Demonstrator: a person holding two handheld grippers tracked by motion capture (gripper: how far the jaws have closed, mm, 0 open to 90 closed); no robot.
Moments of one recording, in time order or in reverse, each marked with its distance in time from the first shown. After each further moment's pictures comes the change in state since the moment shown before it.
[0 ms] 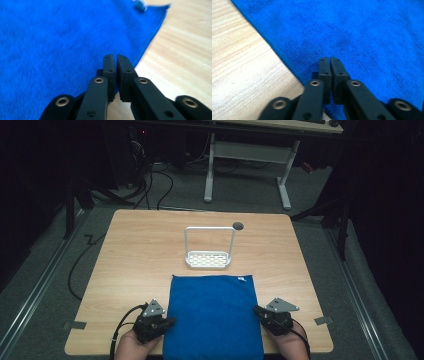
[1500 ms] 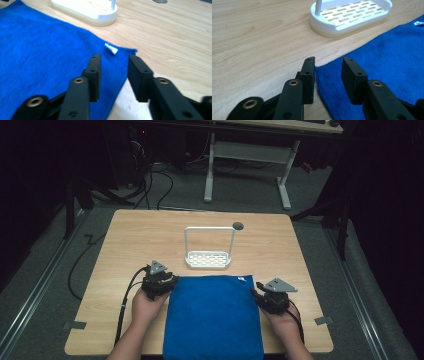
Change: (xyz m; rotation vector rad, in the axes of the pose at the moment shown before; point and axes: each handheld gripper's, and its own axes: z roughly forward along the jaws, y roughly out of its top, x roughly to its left) left arm 0.077 0.076 0.046 -0.154 0.220 -0.119; right arm -0.023 0.045 0.025 -0.095 -0.097 0.034
